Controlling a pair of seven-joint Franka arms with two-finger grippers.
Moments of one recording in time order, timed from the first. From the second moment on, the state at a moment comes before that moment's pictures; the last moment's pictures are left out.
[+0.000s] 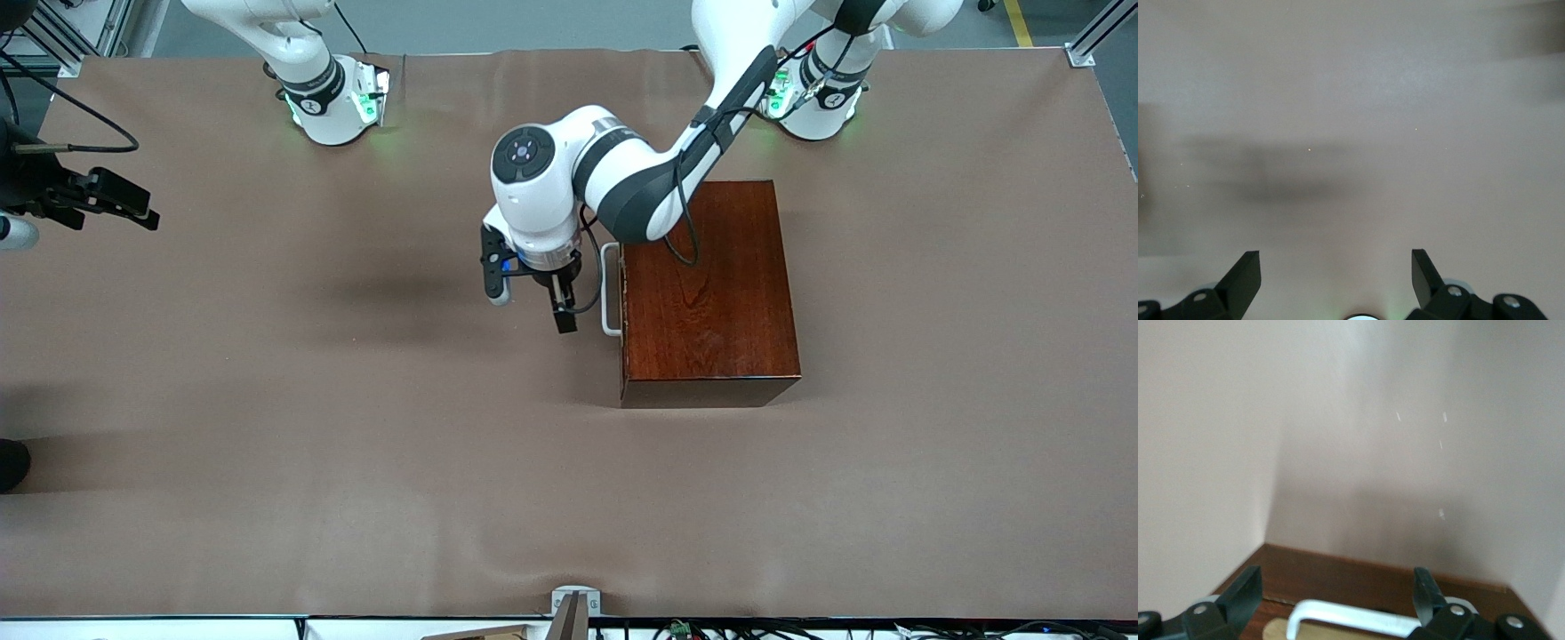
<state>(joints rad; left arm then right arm) -0.79 0.71 -0.10 -1.19 0.18 1.93 0.47 -0.01 -0.04 -0.02 -1.61 0.03 1.49 0.01</state>
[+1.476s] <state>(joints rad) -0.11 0.25 -0.06 -1.21 0.08 1.54 0.39 0.00 -0.04 -0.02 -1.61 0.03 1.48 0.01</state>
